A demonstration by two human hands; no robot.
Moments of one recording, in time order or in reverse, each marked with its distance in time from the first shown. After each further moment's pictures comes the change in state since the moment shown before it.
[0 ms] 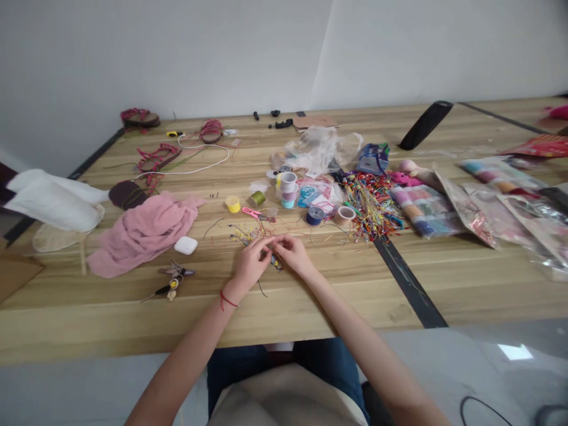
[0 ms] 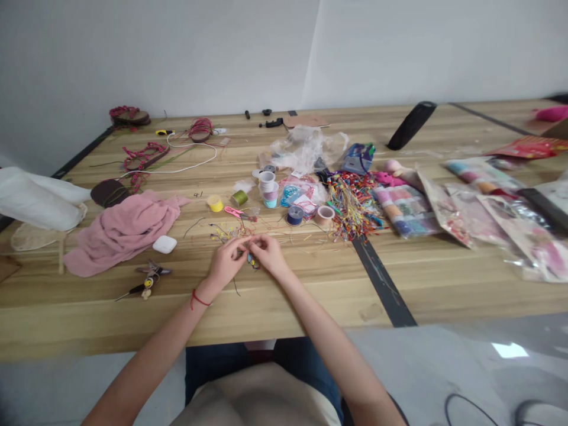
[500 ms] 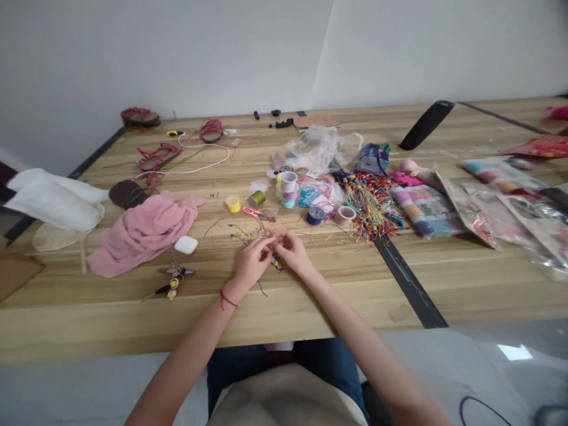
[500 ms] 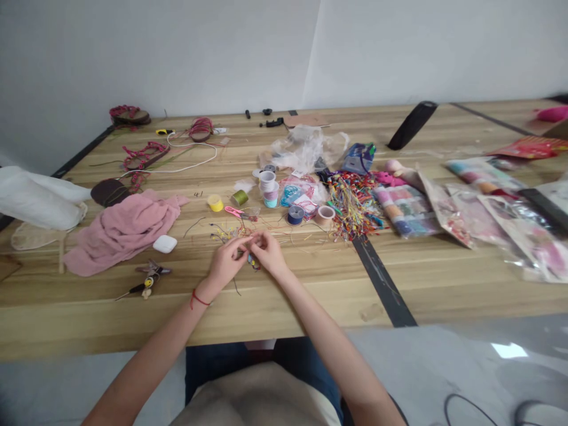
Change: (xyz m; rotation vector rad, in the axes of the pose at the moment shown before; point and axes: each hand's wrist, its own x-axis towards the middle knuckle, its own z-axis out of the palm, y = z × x) left_hand 0.000 -0.001 0.000 -0.015 -0.023 0.013; right_hand -0.001 0.001 0.002 0.071 0.019 -0.019
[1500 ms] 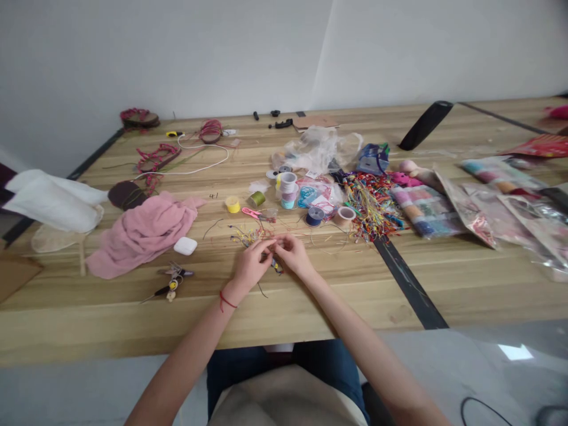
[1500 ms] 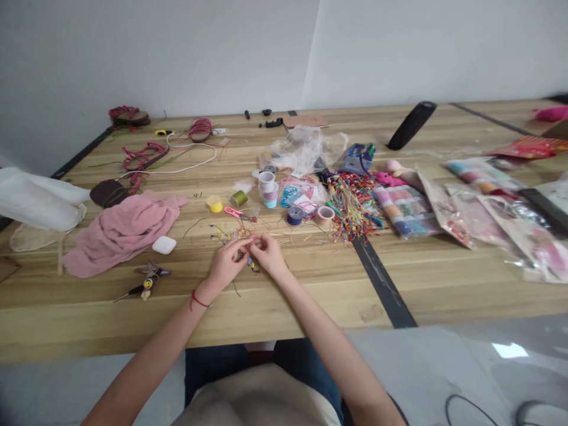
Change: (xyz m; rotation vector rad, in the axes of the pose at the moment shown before) left_hand -0.001 -0.002 0.001 -0.004 -0.020 0.006; right_hand 0.000 0.000 0.001 -0.032 0.024 0.041
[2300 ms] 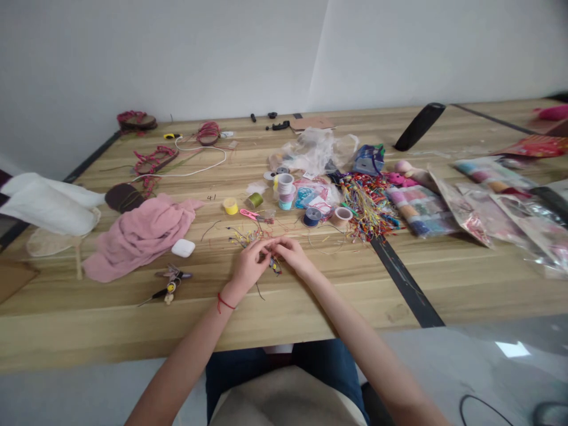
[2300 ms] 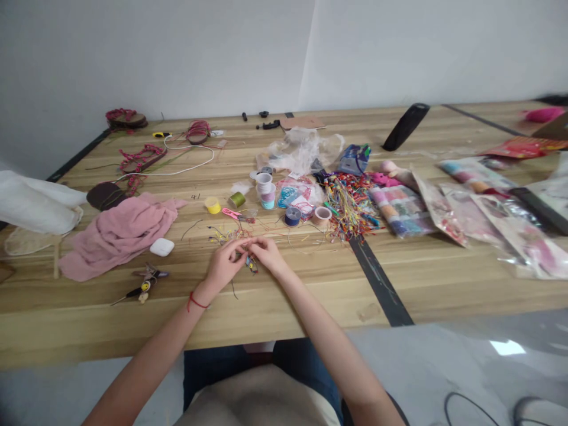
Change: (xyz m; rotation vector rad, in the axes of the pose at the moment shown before) left_hand 0.002 0.005 -0.002 -0.063 0.030 -0.034; right_hand 0.004 -0.007 -0.007 0.101 -0.145 0.047
